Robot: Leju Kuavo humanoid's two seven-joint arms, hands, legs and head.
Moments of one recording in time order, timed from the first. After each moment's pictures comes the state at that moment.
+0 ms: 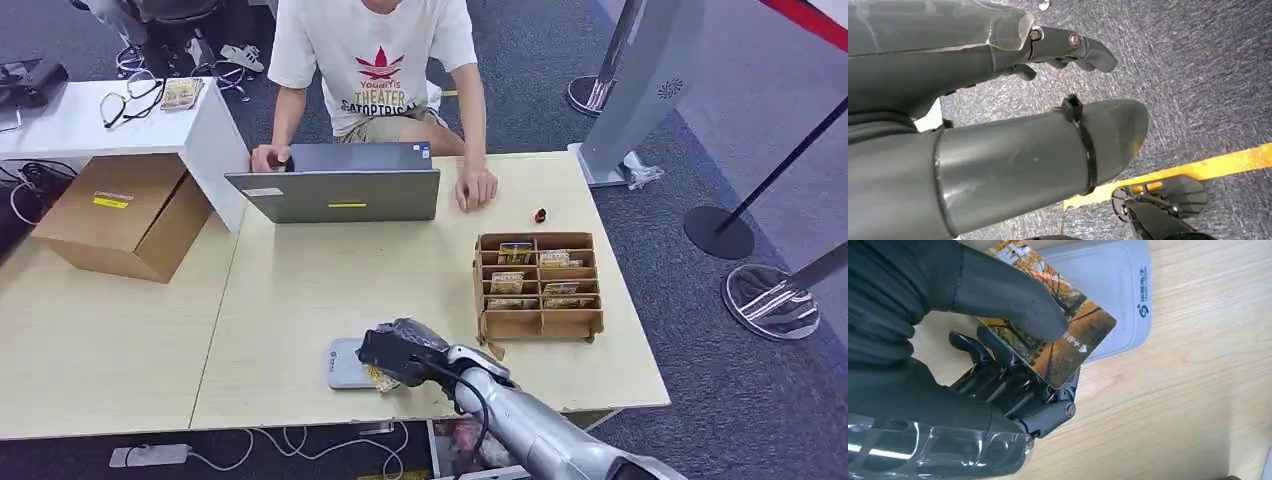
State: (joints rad) left arm -0.07 -0.15 0.51 -0.19 -0.95 0.29 0.02; right arm -0.54 0.06 0.82 -0.62 0.28 -0.01 -0.33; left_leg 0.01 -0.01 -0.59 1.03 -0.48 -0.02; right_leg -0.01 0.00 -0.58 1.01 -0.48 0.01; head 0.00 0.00
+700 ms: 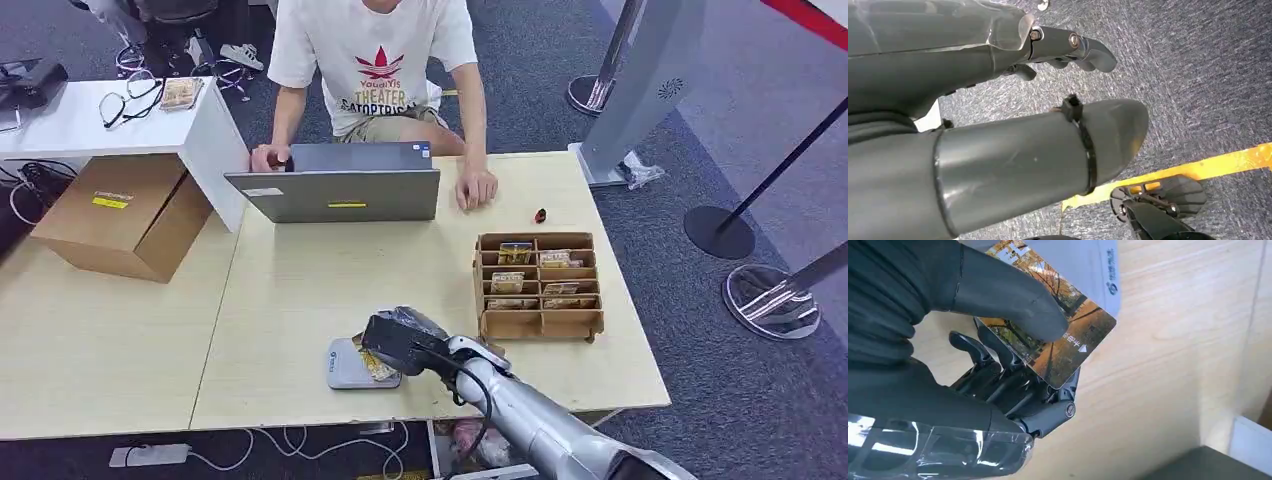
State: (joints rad) left arm -0.07 -0.15 0.51 -0.19 -0.95 0.29 0.01; right arm -0.57 0.05 0.82 -0.65 0.21 -0.01 -0.36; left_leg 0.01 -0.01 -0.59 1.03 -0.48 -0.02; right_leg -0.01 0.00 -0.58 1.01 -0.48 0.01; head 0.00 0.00
